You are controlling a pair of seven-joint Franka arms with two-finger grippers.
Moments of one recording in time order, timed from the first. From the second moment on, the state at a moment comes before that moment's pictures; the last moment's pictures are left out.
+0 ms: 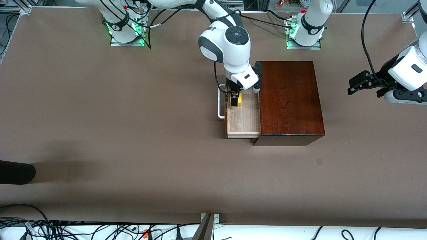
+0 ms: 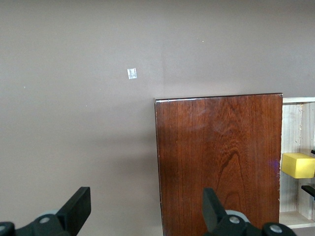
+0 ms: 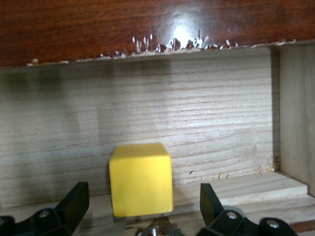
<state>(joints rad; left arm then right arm) -0.09 0.10 0.03 -1.49 -0.06 1.57 -0.03 0.95 0.76 -0.02 -1.21 -0.07 2.11 -0.50</state>
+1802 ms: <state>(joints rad) -0.11 0.10 -0.02 -1.49 0.00 1.57 -0.03 0.76 0.53 -0.07 -1.01 0.03 1.64 -0.53</state>
